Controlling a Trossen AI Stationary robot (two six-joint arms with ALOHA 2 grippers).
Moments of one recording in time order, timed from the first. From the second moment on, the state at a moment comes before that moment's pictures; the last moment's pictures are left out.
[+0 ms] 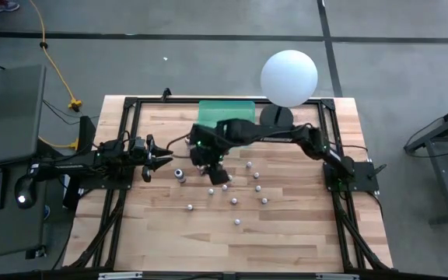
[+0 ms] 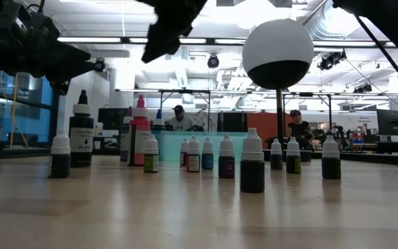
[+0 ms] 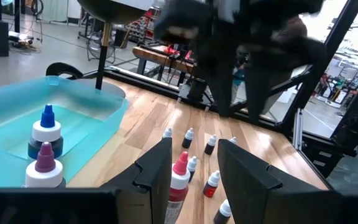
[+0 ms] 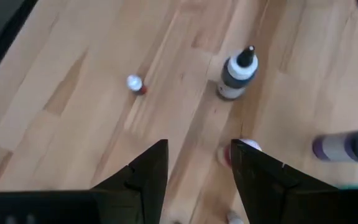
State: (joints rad) left arm 0.07 0.01 0.02 0.00 -0.03 -0.29; right arm -0.05 2.27 2.31 -1.05 -0.27 -0.32
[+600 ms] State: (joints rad) left arm 0.07 0.01 0.02 0.00 -0.03 -0.29; right arm -0.09 2.34 2.31 -1.01 -0.20 -0.30
